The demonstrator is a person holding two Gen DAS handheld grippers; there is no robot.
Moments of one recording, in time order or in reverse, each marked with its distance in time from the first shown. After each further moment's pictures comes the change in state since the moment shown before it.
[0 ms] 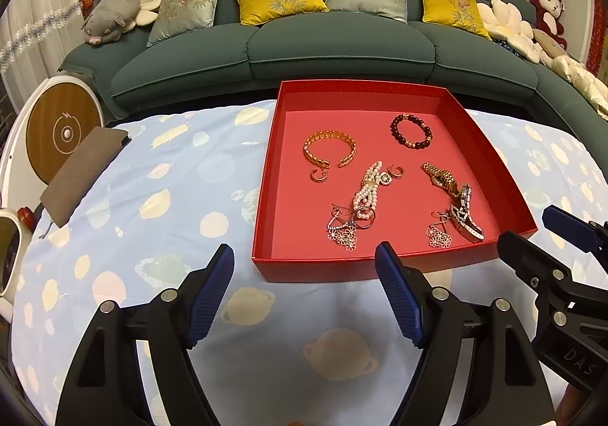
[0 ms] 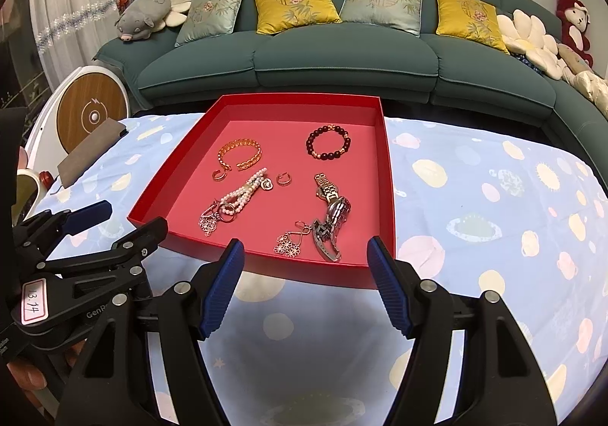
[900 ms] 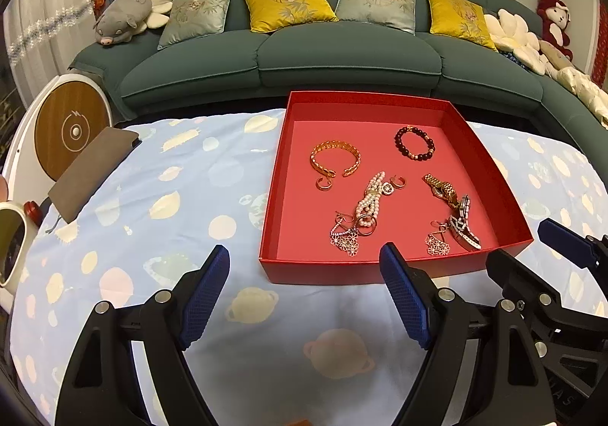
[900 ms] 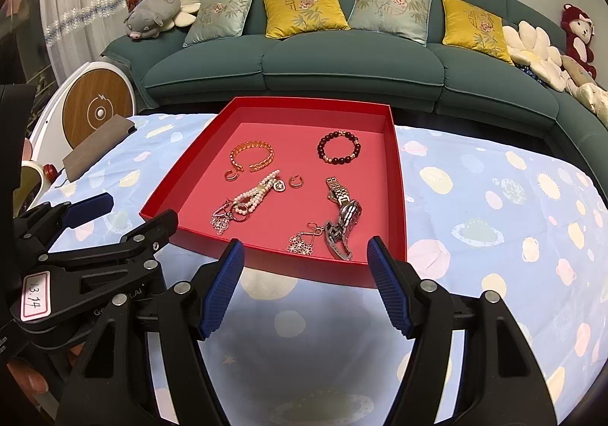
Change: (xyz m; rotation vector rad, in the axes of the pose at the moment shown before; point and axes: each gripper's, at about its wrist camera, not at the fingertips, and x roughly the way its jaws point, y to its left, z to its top) left arm -0.011 0.001 0.000 -0.033 -0.037 0.016; right arm -0.008 0.011 -0.004 -0.034 -0.026 0.007
